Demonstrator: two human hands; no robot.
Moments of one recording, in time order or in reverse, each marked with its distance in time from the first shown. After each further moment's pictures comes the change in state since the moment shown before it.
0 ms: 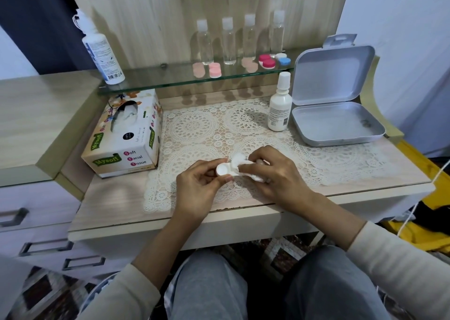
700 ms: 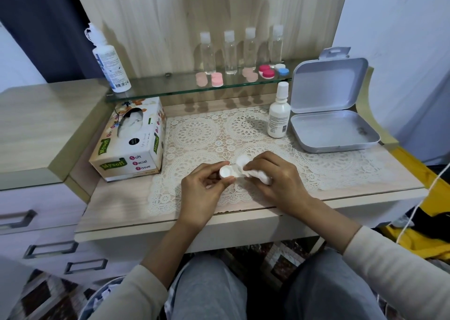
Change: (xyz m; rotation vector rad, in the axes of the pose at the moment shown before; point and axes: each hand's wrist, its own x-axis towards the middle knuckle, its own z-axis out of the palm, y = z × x) left_hand -0.002 0.003 0.003 0.097 0.025 0.046; right_hand 0.002 -0.009 -0.005 0.117 0.070 0.152
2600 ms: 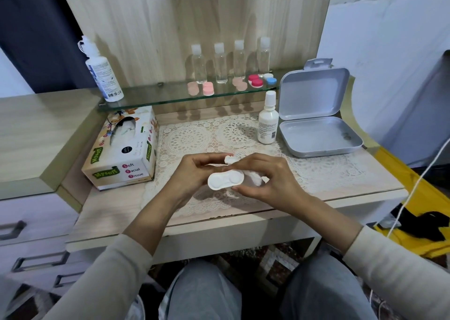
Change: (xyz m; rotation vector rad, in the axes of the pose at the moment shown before) left_hand 0.040 0.031 -0.011 -0.227 -0.376 -0.211; right_hand 0.017 -0.017 -0.023 0.228 -0.122 0.116
